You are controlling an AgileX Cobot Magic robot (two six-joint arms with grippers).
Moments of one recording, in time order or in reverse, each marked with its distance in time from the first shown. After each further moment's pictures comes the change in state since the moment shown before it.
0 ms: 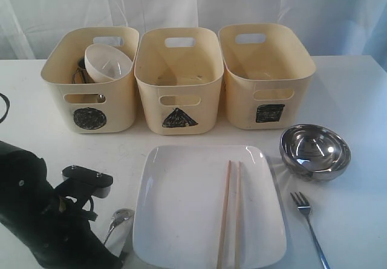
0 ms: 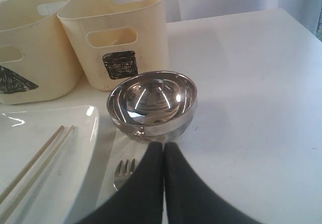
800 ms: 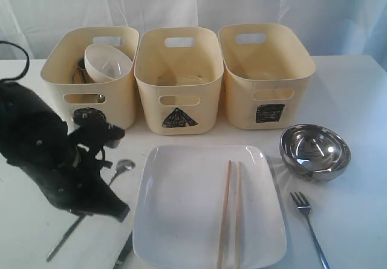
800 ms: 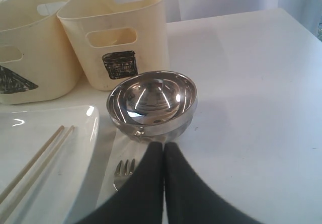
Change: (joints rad) left arm -0.002 -0.019 -0.236 0.413 0.142 -0.264; right arm 0.000 0.000 0.000 0.000 0.000 0.000
